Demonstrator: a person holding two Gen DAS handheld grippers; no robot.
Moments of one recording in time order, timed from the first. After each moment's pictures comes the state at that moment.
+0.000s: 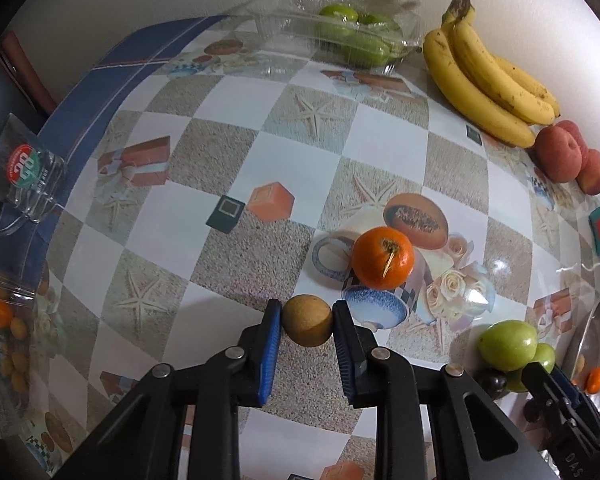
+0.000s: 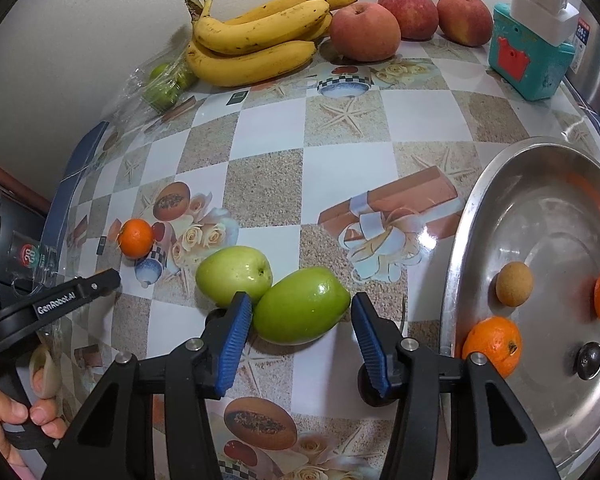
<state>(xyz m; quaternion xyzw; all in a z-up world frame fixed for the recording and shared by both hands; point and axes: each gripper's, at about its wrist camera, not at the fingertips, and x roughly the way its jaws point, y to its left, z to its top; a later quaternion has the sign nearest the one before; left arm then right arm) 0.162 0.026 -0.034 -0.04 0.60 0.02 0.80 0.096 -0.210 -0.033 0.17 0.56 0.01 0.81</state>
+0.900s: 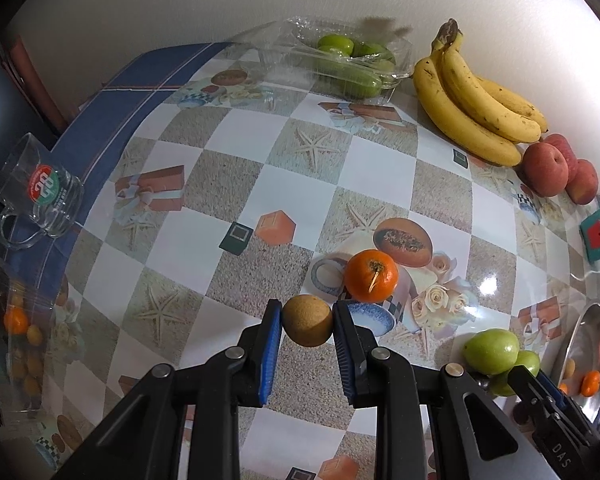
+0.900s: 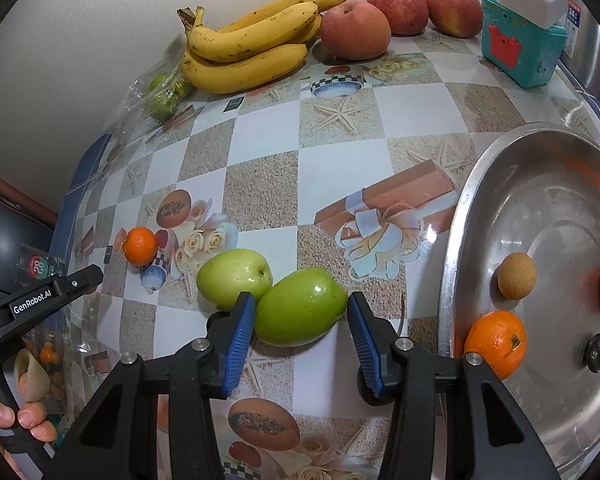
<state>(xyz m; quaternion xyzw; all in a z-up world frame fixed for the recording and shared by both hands) 0.155 0.021 -0.007 -0.03 0.58 0.02 0.81 0.091 -0.218 -0.033 0.20 0.55 0.01 0.81</state>
